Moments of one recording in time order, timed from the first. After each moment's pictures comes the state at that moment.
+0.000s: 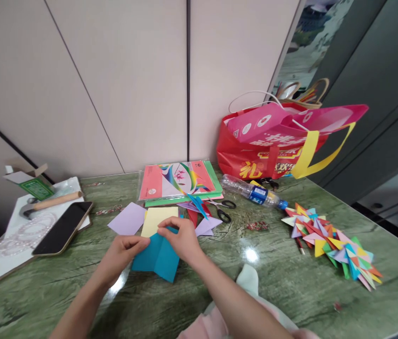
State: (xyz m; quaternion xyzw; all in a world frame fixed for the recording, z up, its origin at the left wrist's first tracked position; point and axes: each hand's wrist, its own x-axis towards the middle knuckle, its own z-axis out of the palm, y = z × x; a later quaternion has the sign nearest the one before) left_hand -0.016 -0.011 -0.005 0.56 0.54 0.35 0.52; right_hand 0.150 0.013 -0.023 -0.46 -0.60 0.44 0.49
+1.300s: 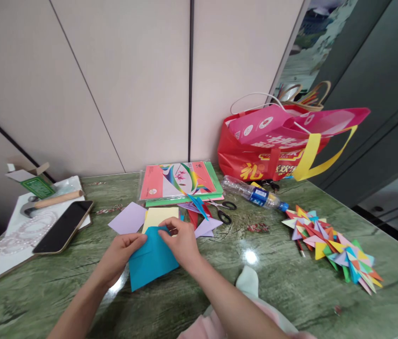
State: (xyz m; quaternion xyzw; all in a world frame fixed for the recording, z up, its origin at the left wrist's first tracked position) left_hand -0.017 -0.012 -0.005 0.48 0.54 0.37 0.59; right_hand 0.147 0.008 -0.024 -0.47 -0.61 0.40 0.49
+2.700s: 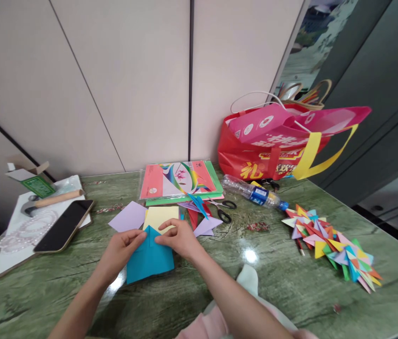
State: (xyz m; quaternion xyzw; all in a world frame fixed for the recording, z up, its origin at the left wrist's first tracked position) left_hand -0.017 -0.009 0.000 0.56 0.56 0.37 0.48; right_hand 0.151 0.011 -0.021 -0.46 -0.51 0.62 0.39
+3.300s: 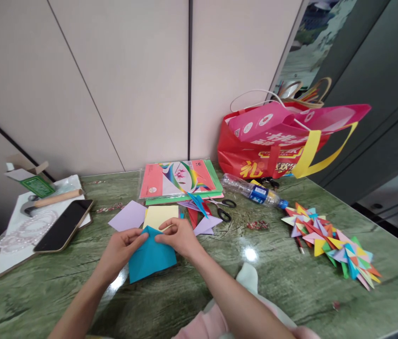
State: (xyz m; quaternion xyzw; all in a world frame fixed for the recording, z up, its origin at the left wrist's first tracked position) left_hand -0.018 -0.009 -0.005 0.50 0.55 0.38 0.56; right_hand 0.148 0.012 -0.021 -0.47 -0.48 0.62 0.41
